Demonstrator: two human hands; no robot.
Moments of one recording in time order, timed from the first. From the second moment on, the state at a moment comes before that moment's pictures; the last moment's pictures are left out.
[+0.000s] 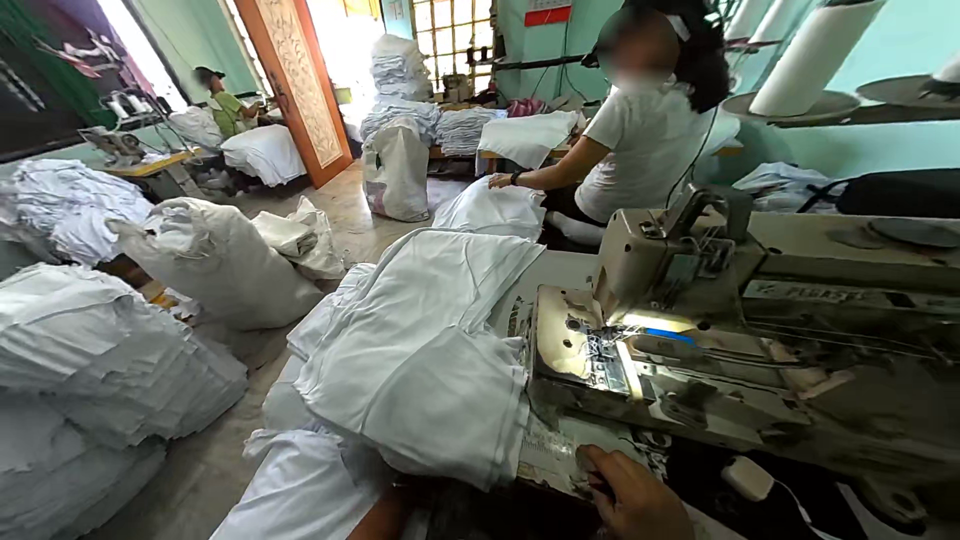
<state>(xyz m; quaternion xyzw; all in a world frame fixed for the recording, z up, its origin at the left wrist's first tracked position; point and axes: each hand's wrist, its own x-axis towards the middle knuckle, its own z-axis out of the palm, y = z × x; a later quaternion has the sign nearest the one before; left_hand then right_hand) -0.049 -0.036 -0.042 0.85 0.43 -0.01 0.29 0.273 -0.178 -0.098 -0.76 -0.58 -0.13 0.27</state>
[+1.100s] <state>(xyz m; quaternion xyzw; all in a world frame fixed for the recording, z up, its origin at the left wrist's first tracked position) 0.135 0.164 -0.041 0.94 0.20 0.15 0.23 0.277 -0.174 -0.096 -0.78 -0.55 -0.14 0.26</state>
